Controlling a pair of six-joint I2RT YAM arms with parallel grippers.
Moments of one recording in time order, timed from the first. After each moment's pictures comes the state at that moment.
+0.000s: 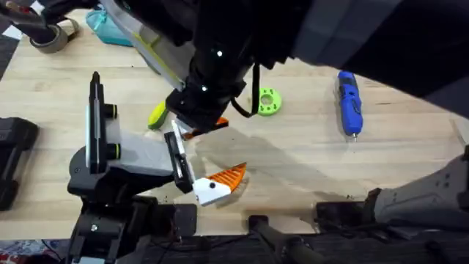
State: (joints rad) left arm -0.10 0.00 0.01 -0.11 1.13 -0.07; right arm 1.04 1.80 1.84 -1.25 -0.12 0.05
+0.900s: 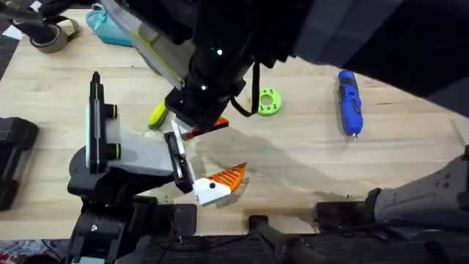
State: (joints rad) left arm -0.10 0.00 0.01 -0.11 1.13 -0.07; right arm 1.04 1.80 1.85 -1.25 -0.12 0.04
